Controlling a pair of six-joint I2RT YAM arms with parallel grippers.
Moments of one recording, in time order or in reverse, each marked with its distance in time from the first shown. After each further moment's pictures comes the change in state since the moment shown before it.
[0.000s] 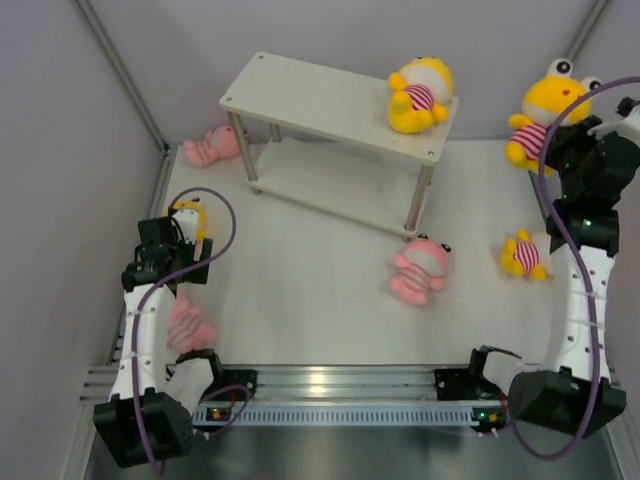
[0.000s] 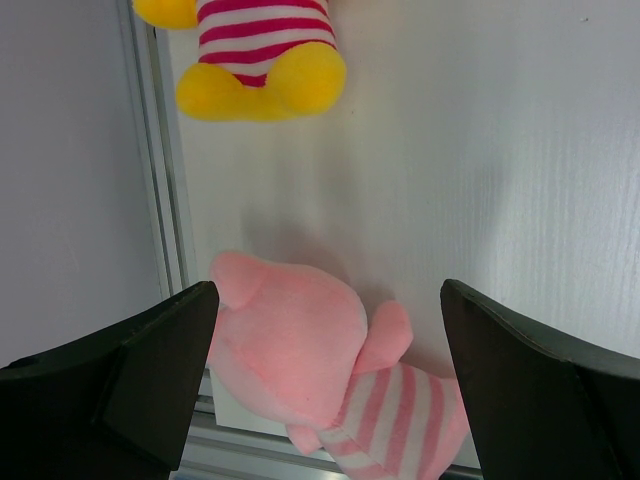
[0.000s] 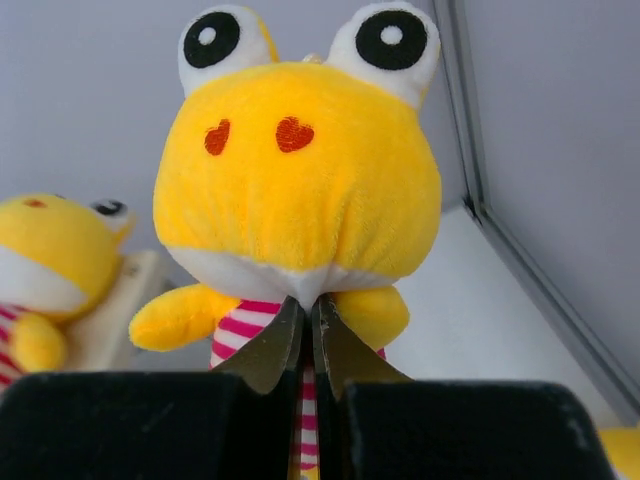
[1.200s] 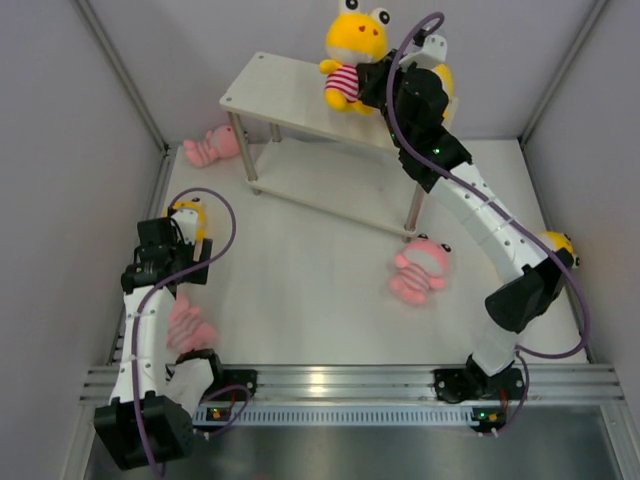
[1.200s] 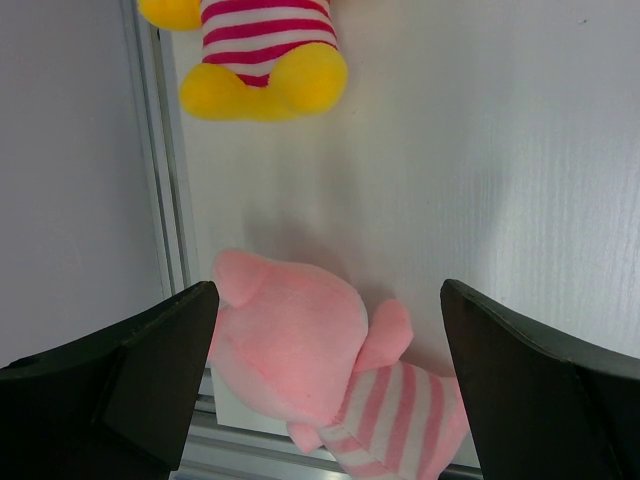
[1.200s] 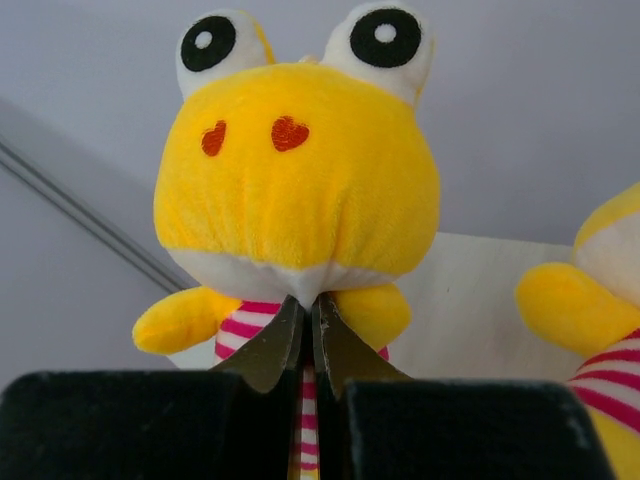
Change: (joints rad) left arm 0.000 -0.014 0.000 -0.004 0.000 0.000; right arm 0.904 0.611 0.740 0.119 0.418 0.080
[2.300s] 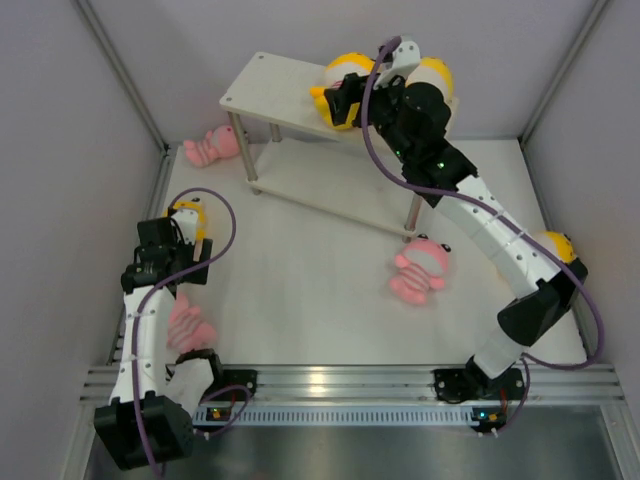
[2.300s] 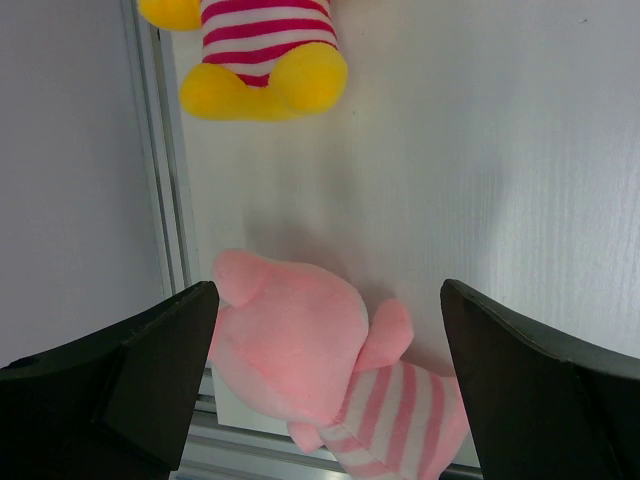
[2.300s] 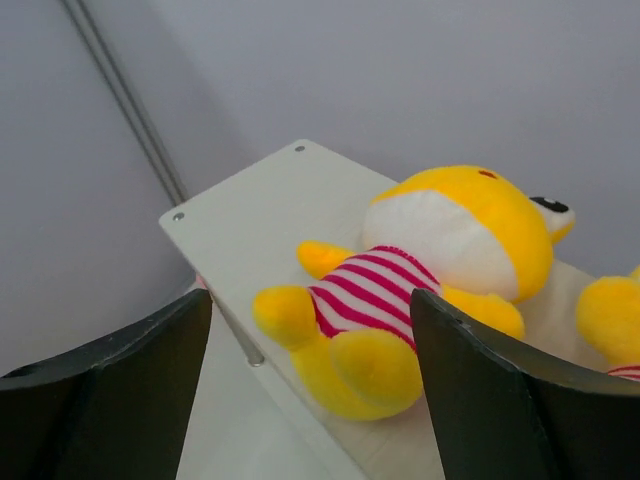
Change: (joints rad) left arm 0.000 0.000 0.000 -0.001 0.000 0.003; right arm 0.042 -0.079 -0.132 0.029 -0.162 -0.267
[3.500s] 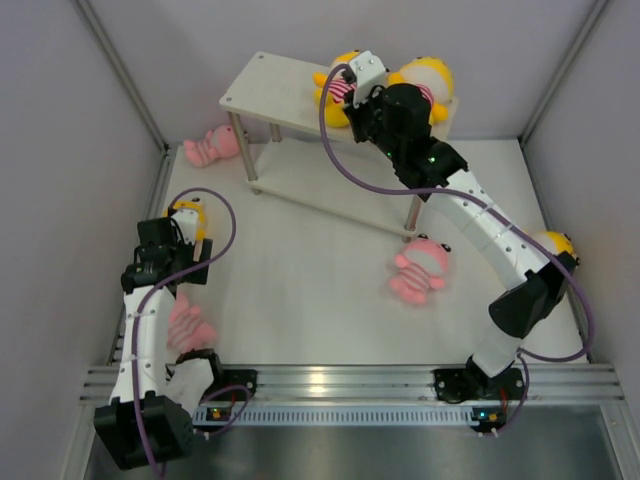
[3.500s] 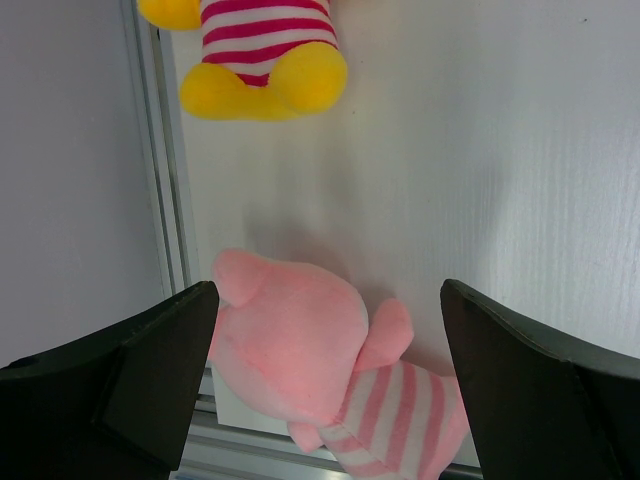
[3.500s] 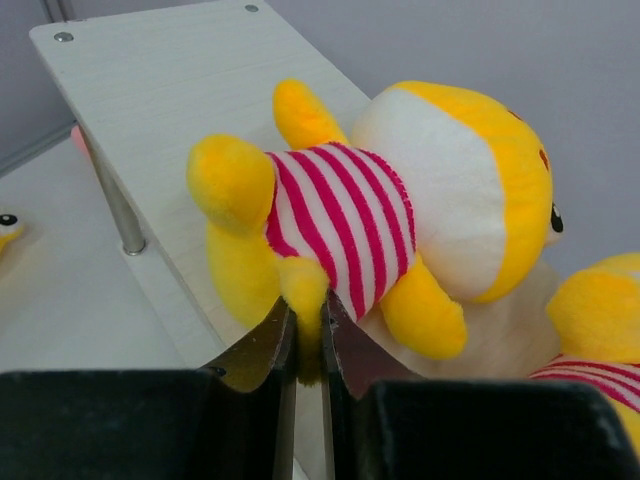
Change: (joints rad) left arm 0.000 0.000 0.000 0.000 0.000 0.000; right arm 0.010 0.043 0.055 -0.250 -0.039 -0.417
